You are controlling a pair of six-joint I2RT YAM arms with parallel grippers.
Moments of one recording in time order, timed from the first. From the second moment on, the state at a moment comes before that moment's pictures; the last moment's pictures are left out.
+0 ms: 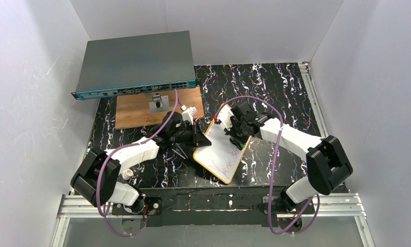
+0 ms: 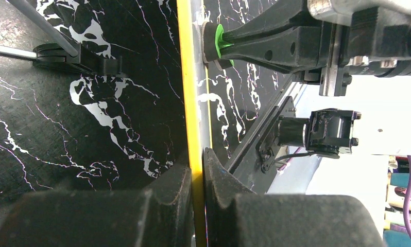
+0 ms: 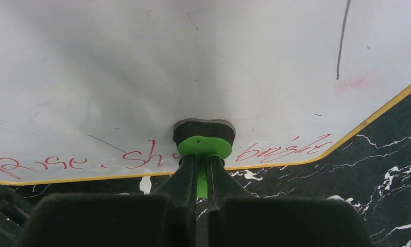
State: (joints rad) left arm -0.62 1.38 0.66 0.17 0.54 -0.69; right arm 0.68 1.50 1.00 -0.58 -0.13 -0.43
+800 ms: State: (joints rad) left arm -0.62 1.38 0.66 0.18 0.54 -0.70; right arm 0.58 1.63 1.12 -0.78 -0.17 -0.39
